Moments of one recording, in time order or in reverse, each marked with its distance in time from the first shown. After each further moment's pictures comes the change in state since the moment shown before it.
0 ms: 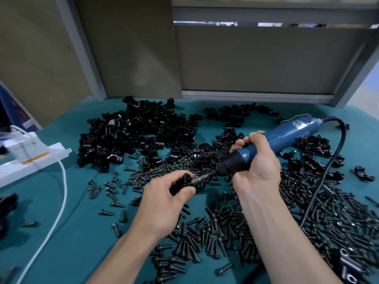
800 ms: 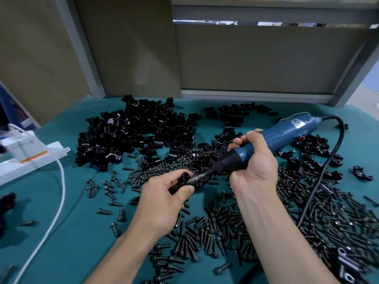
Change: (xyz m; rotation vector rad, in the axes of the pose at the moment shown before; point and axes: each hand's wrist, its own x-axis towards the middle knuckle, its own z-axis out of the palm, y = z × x) left_hand 0.000 0.003 0.002 -0.075 0.007 -0.081; right_hand 0.000 0.002 0.001 0.021 -0.029 0.006
